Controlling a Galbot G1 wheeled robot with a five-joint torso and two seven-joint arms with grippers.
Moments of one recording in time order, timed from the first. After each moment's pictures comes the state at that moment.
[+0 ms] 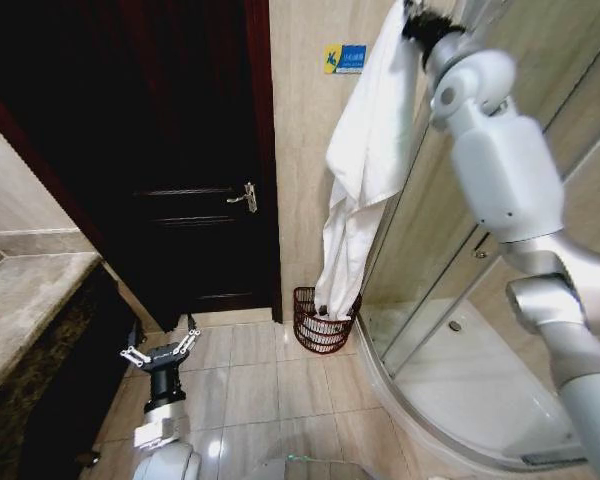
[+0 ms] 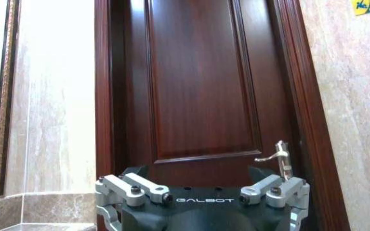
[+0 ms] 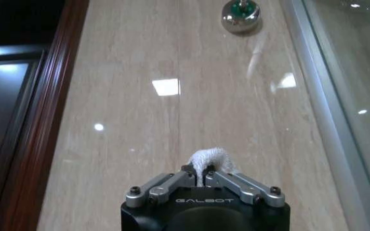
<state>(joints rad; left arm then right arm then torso) 1.85 -1.61 -0.64 -2.23 0.13 -0.40 -0.32 0.36 1.12 -0.10 1.24 0.89 -0.21 0.22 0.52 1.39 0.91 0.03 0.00</state>
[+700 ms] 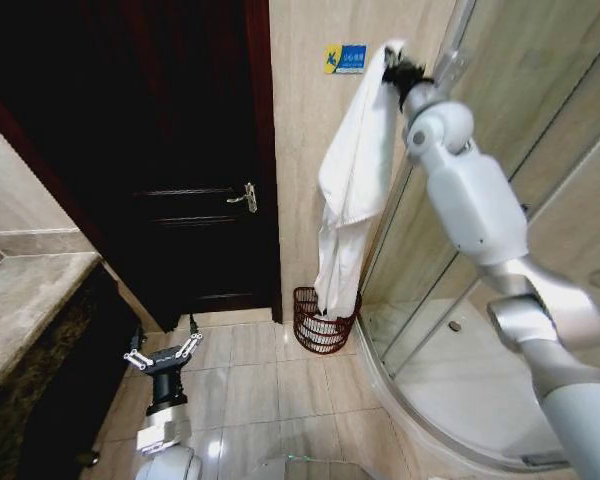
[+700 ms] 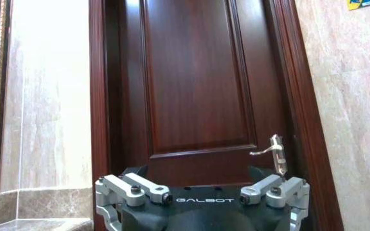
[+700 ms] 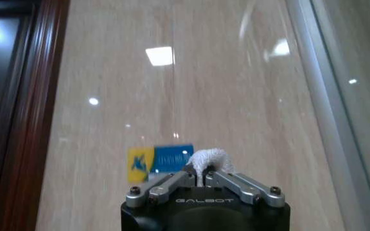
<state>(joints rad) 1.85 -1.61 -0.63 -2.20 0.14 -0.42 -0.31 0.11 1.09 -0.04 1.40 0.86 -0.23 0.28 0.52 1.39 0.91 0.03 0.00</state>
